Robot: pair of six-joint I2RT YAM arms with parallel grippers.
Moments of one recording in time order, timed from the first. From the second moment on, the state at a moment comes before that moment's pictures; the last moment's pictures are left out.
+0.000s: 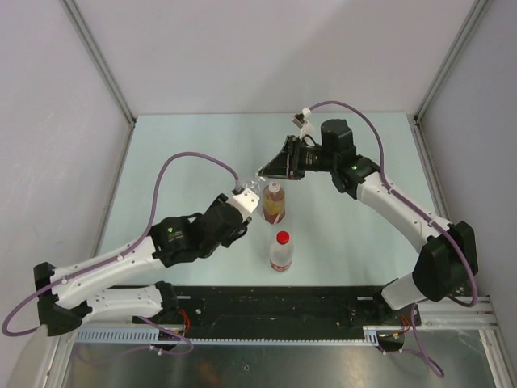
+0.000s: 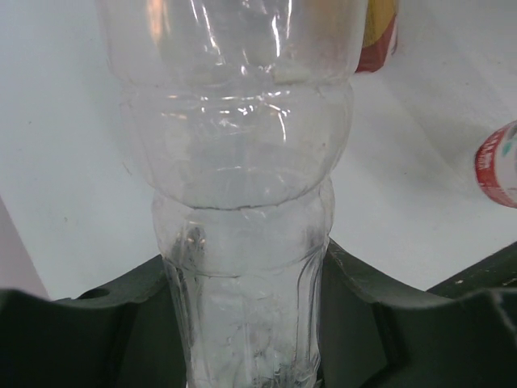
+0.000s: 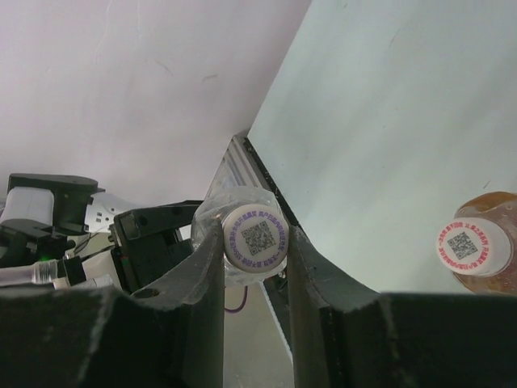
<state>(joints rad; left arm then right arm) -1.11 1.02 1.00 -0.80 -0.59 -0.08 0.54 1.49 1.27 -0.10 -0.74 0.80</state>
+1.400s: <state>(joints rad) -1.10 0.77 0.92 -0.29 0.50 -0.13 0.55 1.01 1.19 0.36 -1.23 0.51</state>
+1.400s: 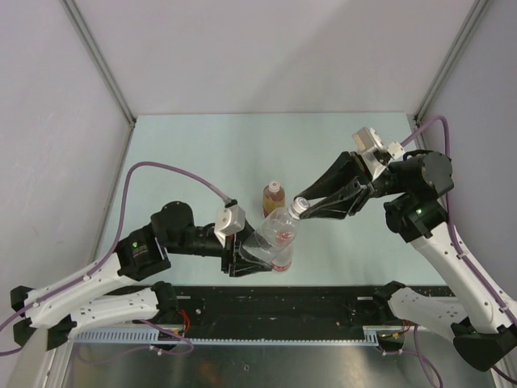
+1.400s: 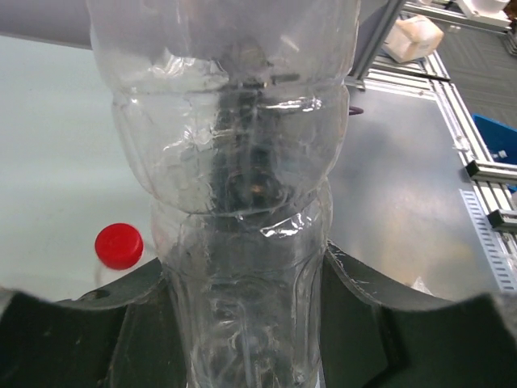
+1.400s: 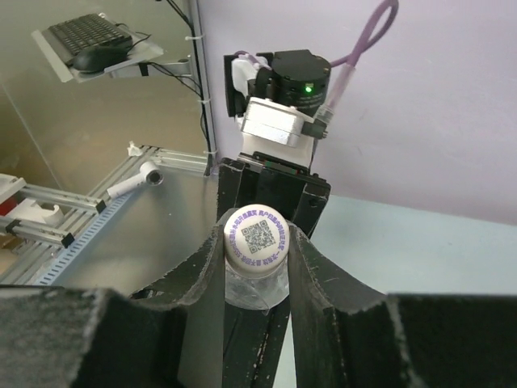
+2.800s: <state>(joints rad) -1.03 0.67 0.80 -0.26 0.36 -0.04 0.51 1.03 1.15 0.40 -1.12 0.59</state>
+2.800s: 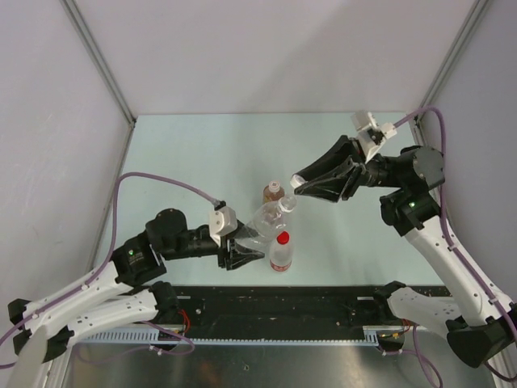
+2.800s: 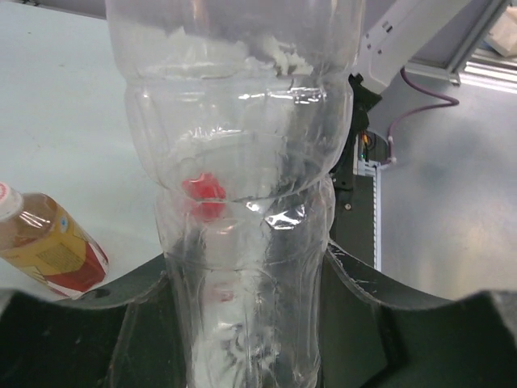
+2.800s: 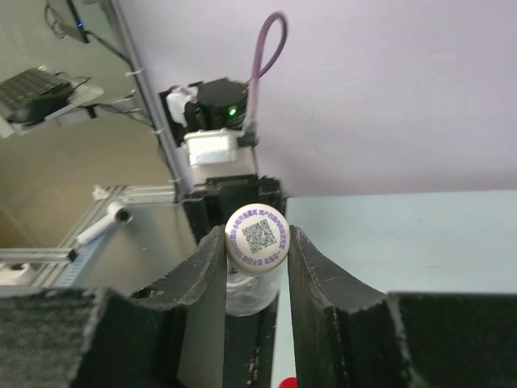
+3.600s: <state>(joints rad) -1.02 0.61 0.78 -0.32 0.21 -0.03 0.35 1.01 1.15 0.16 -0.77 0.52</state>
